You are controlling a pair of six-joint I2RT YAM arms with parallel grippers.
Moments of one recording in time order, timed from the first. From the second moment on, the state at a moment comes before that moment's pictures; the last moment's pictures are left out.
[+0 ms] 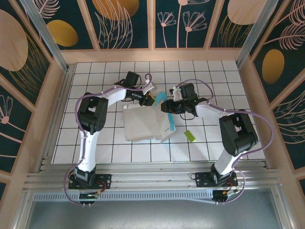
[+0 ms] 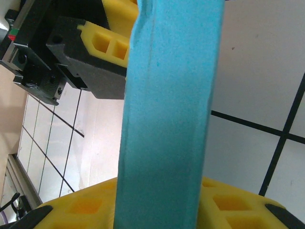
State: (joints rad) left arm -0.41 2.23 1.62 -0.37 0.79 0.44; right arm 0.43 1.69 1.00 -0.15 -0.58 0.43
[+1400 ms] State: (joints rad) left arm -0.46 2.22 1.52 -0.13 0.67 0.37; right arm 0.44 1.69 1.03 -0.15 -0.55 0.42
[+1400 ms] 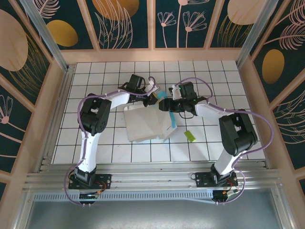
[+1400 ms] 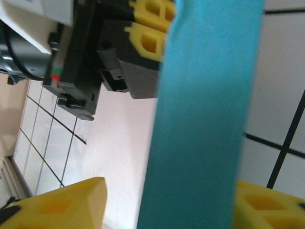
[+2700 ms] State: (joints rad) left arm -0.58 2.13 1.27 0.45 0.39 0.19; right arm 0.22 1.58 0.93 -0.07 -0.74 0.50
